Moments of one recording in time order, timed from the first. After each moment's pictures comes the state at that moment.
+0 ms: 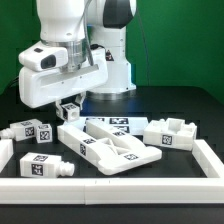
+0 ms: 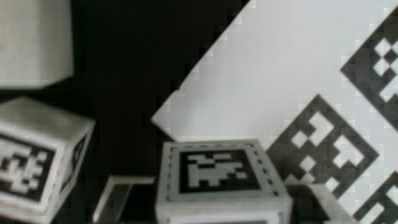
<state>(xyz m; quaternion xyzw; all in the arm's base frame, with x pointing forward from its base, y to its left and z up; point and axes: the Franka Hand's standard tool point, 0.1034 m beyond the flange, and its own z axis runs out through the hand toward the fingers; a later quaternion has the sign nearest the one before) 0.359 -0.108 0.042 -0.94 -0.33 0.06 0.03</state>
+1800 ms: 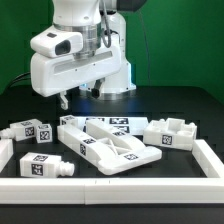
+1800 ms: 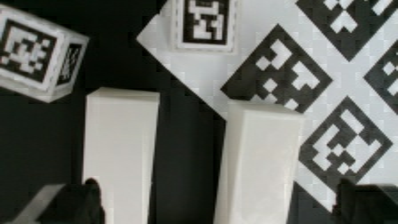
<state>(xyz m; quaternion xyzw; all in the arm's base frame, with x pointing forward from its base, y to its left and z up) 0.387 -0.077 0.074 -0.94 -0.34 0.08 0.03</state>
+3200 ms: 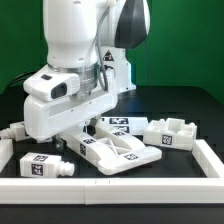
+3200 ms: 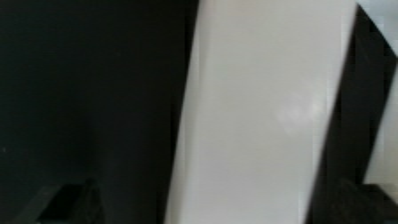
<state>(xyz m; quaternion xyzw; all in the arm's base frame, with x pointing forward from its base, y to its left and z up) 0.443 -0.088 0.008 -0.92 -0.37 0.07 0.03</state>
